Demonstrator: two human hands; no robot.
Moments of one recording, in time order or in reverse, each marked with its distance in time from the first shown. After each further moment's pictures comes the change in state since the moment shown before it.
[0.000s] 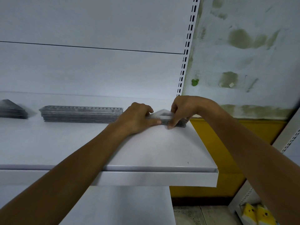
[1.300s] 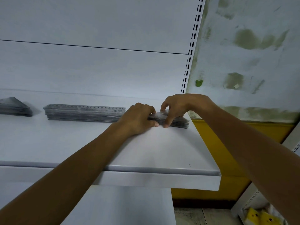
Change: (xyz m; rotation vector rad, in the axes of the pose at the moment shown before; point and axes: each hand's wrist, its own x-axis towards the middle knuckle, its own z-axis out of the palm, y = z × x) left_hand -0.001 0.005 -0.003 0.136 -0.039 -0.017; right_hand 0.034 -0.012 -0.002 -0.184 -0.078 -0.113
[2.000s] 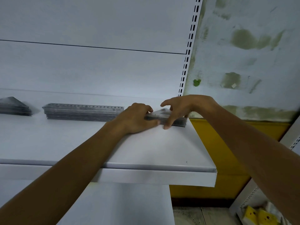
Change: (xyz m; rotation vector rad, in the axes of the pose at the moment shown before) left_hand -0.002 -0.006 0.000 -0.065 -0.009 0.031; right_hand -0.015 0.010 0.004 0.136 -0.039 0.050
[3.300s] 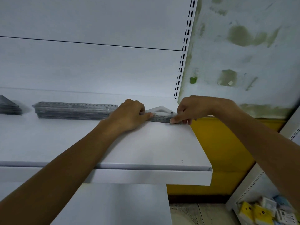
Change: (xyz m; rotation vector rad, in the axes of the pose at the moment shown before) left_hand 0.001 0.002 0.000 0.025 0.075 -0.051; right_hand -0.033 0.031 0.003 -0.091 0.077 -0.061
